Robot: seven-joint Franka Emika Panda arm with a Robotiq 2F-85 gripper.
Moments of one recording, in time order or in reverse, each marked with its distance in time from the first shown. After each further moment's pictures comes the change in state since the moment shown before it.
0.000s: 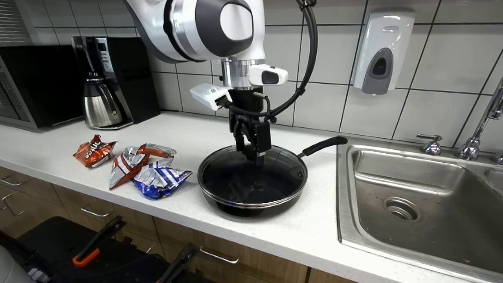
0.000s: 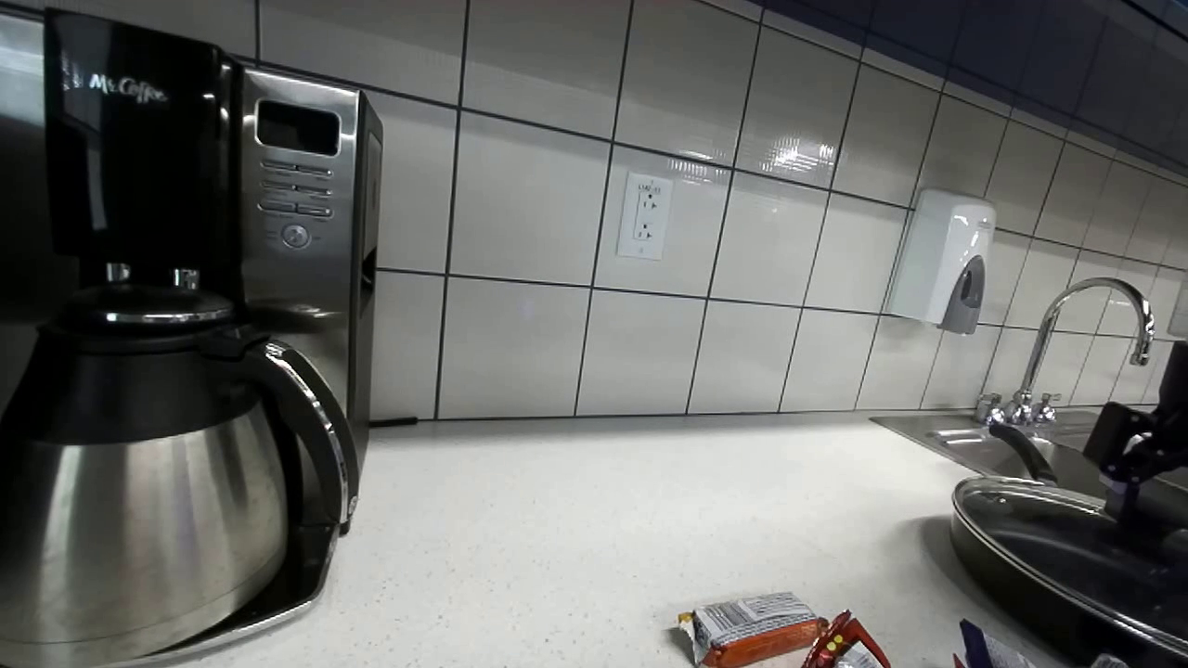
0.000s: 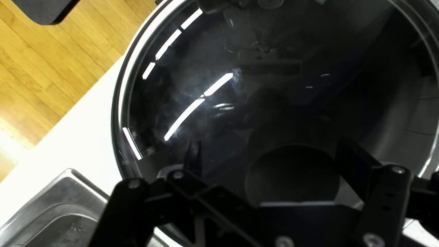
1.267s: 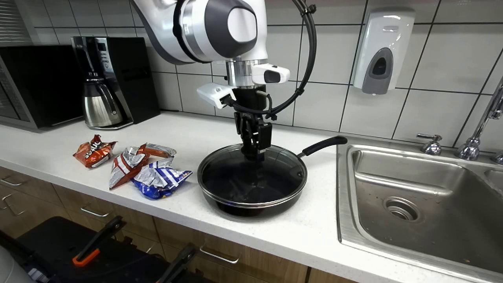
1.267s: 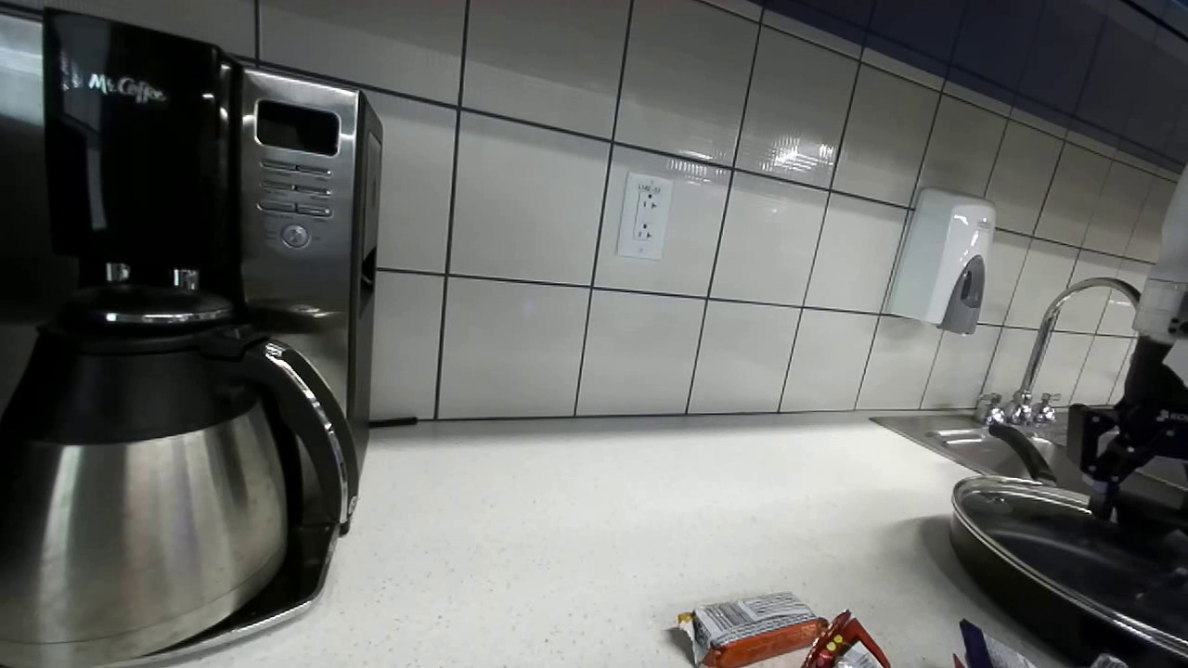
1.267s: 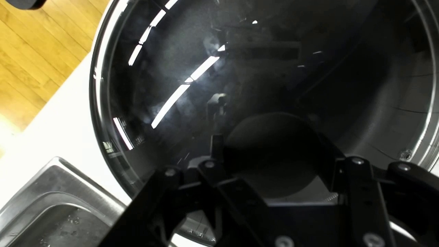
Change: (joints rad) arm 0.030 0.055 -0.010 0.058 -0.003 0.013 0.048
